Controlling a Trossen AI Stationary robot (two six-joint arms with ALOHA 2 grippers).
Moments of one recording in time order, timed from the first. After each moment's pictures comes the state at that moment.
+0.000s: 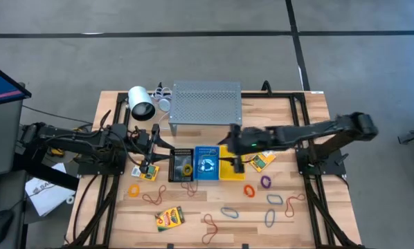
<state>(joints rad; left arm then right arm) -0.04 0.71 0.40 0.27 0.10 -0.05 0.10 1.39 0.99 -0.16 0.10 -0.10</state>
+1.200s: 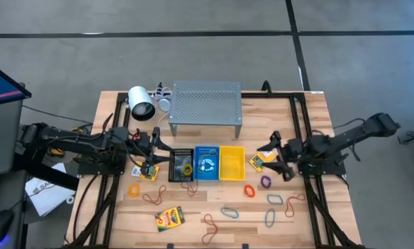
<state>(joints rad) -0.04 0.71 0.30 0.37 0.10 -0.09 0.35 0.61 0.17 0.63 0.21 0.12</state>
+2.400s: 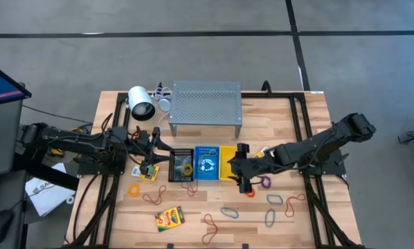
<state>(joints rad) -0.04 0.71 0.30 0.40 0.11 -0.17 0.36 1.45 1.02 -0.40 0.34 0.14</state>
